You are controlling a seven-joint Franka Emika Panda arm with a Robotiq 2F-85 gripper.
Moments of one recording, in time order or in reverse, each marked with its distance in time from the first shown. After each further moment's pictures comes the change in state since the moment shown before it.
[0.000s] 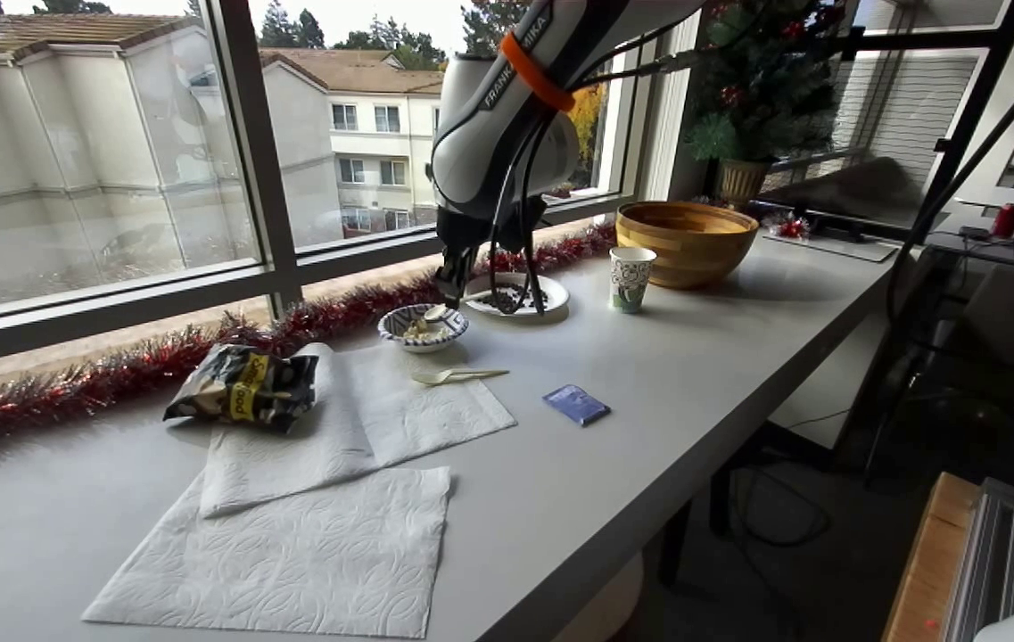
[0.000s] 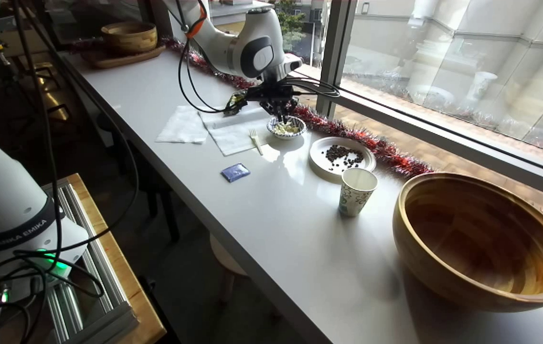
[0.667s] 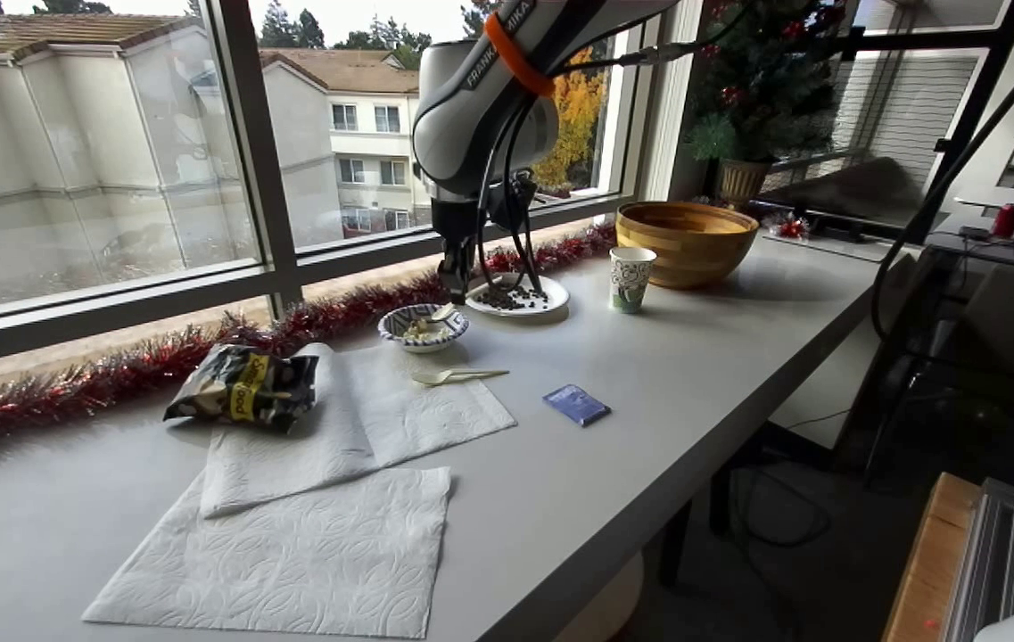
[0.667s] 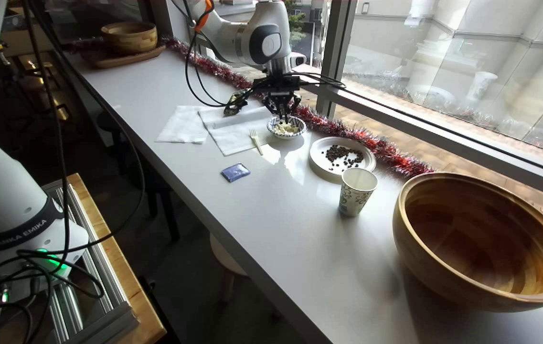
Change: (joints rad) arm 0.007 0.035 0.002 0.140 -0.039 -0.243 -0.066
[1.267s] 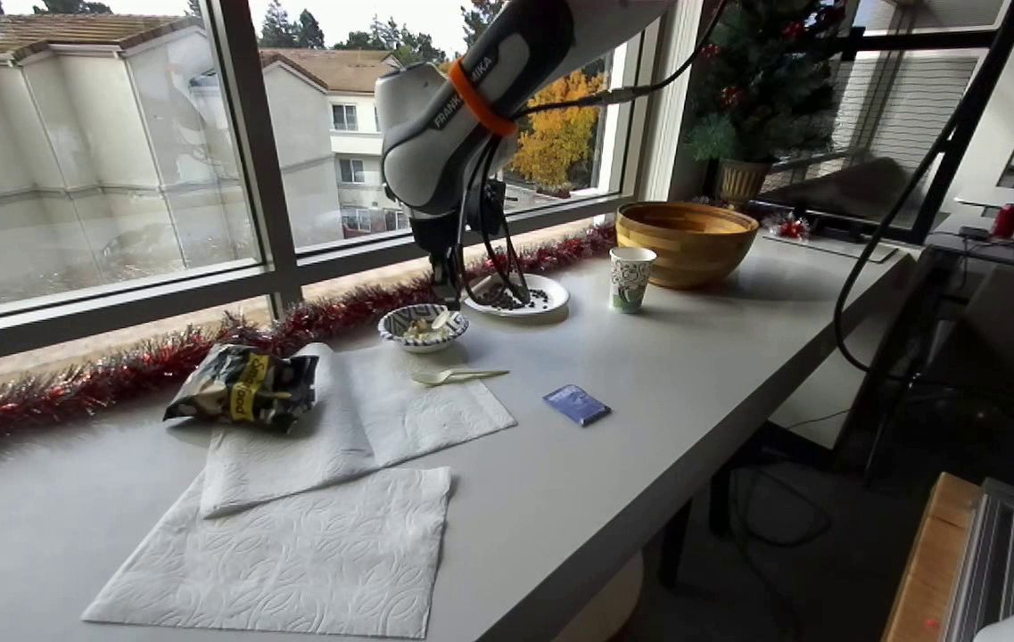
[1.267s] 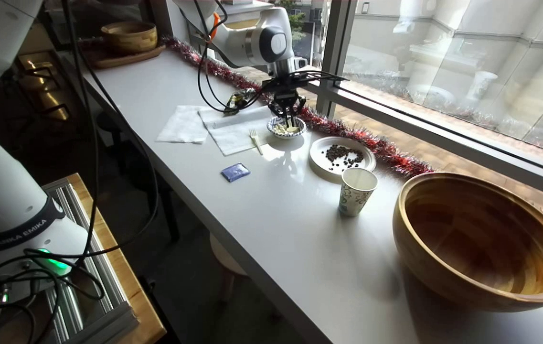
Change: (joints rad) arm 0.050 0.162 -0.019 0.242 -0.141 -0.170 -0.020
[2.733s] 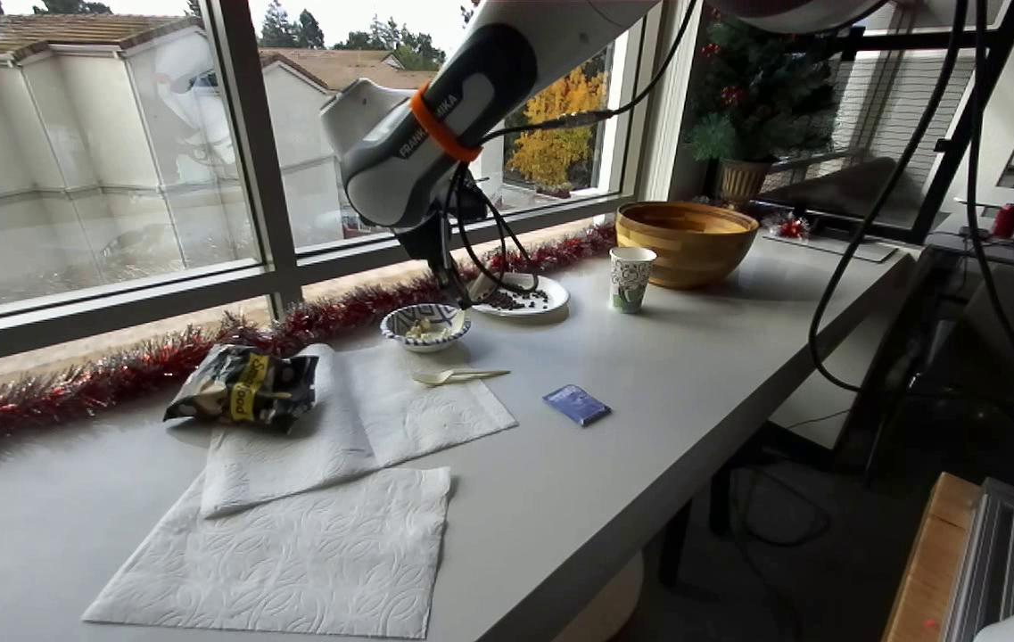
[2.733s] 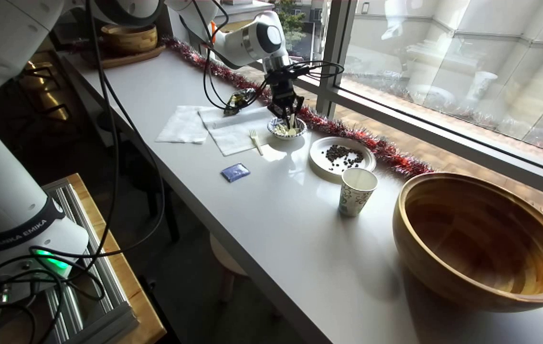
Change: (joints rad) arm 0.091 0.113 -0.034 0.203 -0.168 -0.304 -0.156
